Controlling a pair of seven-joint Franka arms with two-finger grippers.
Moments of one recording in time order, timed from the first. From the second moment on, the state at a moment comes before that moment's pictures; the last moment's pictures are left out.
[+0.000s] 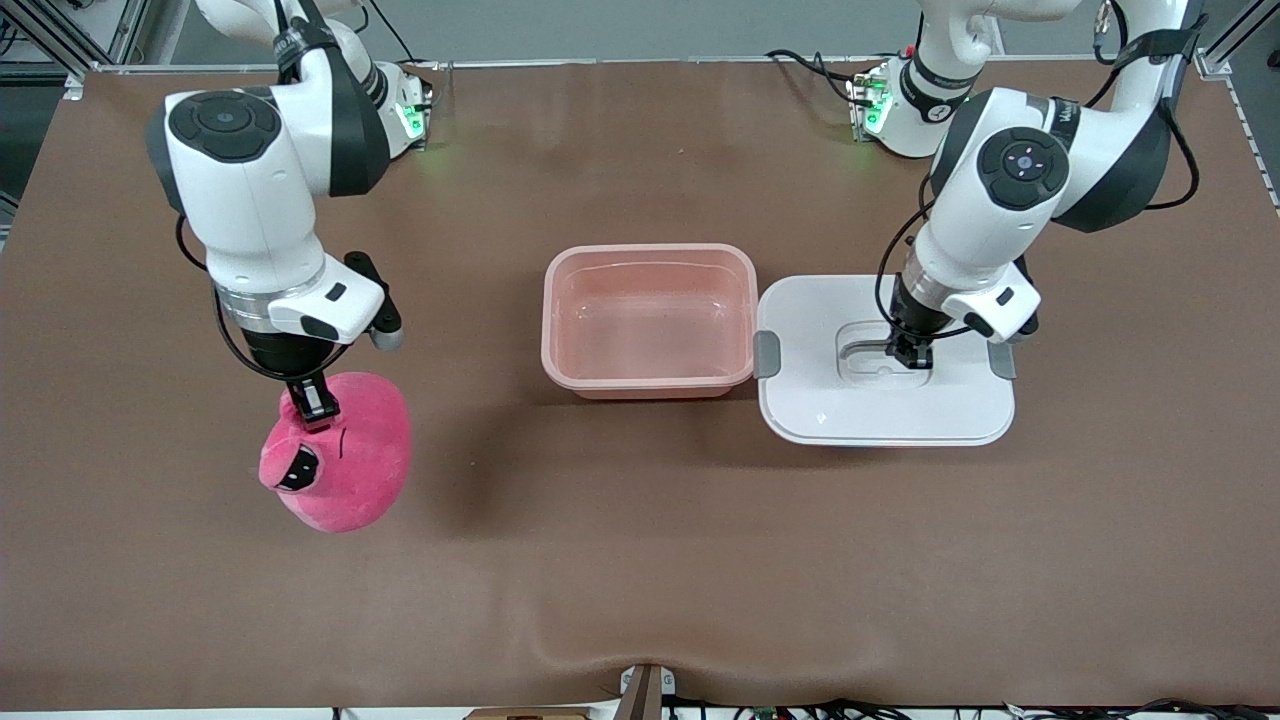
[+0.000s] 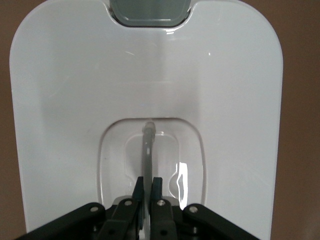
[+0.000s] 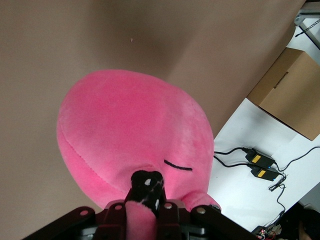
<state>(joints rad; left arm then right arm) -0.23 0.09 -0.14 -1.97 0.09 2.12 -1.93 0.42 0.19 -0.08 -1.69 -0.38 2.15 -1.60</state>
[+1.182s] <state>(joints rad) -0.11 0.05 -0.14 -2.03 0.09 2.15 -1.70 0.89 0.16 -0.08 -1.69 -0.53 1.81 -1.27</state>
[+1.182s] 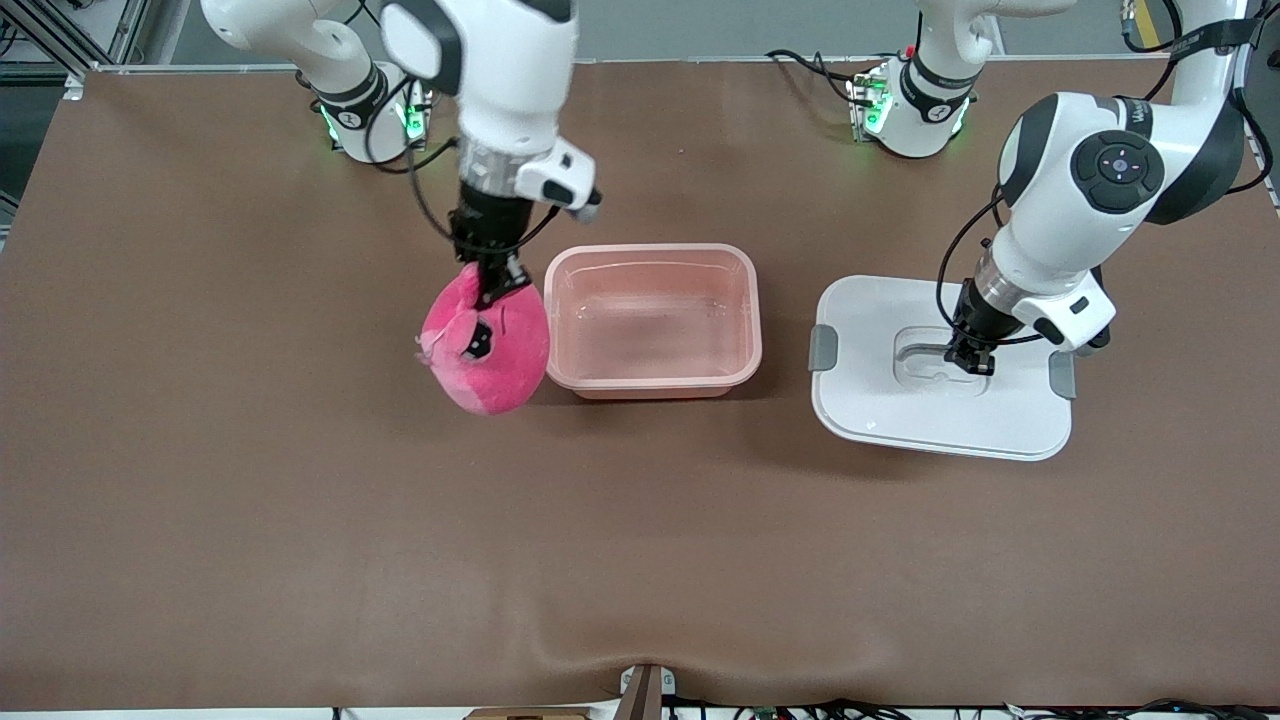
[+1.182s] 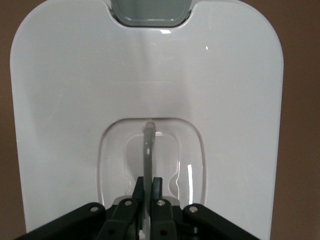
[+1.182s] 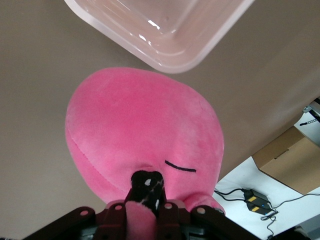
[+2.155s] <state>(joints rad) -0.09 0.05 -0.14 -2.03 0.08 2.15 -1.67 1.10 0.38 -0.08 -1.57 -0.58 1.64 -1.13</state>
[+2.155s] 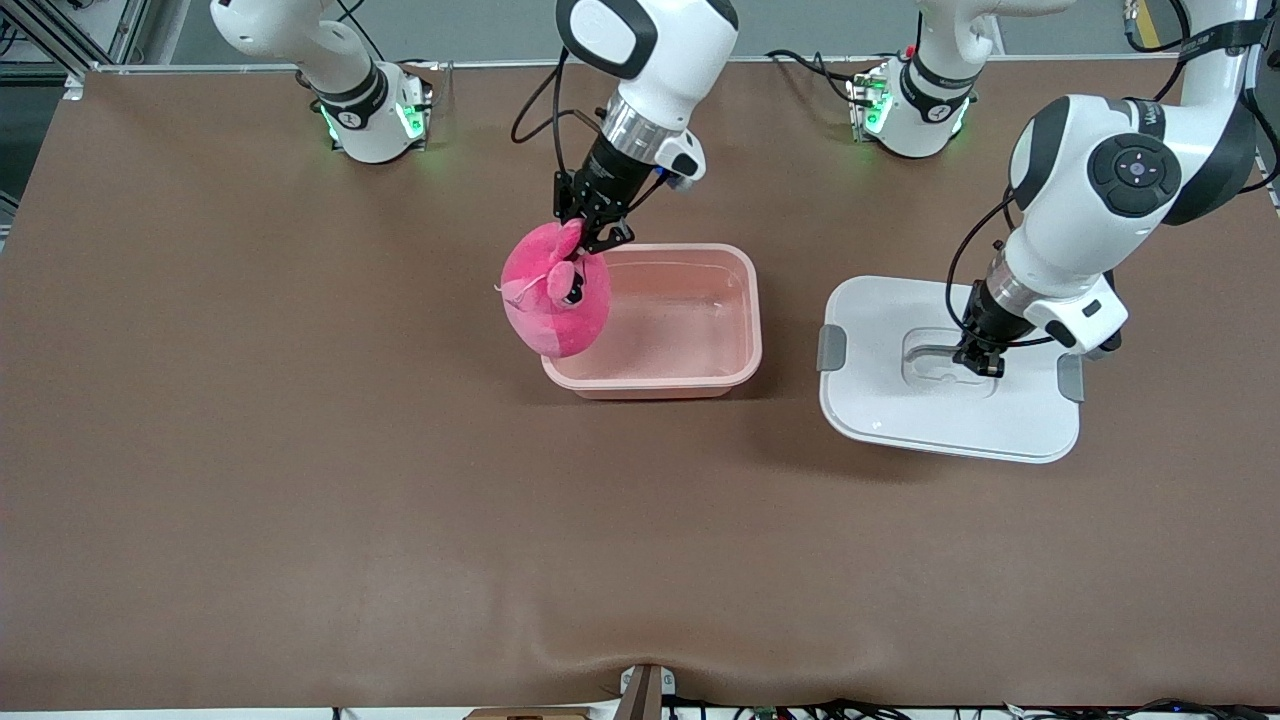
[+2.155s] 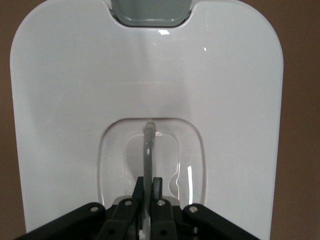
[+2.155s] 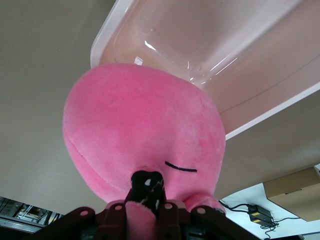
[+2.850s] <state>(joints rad) -0.09 0.05 -0.14 -2.03 0.08 2.15 -1.67 1.11 0.43 -0.08 -1.41 -0.61 1.60 -1.09</state>
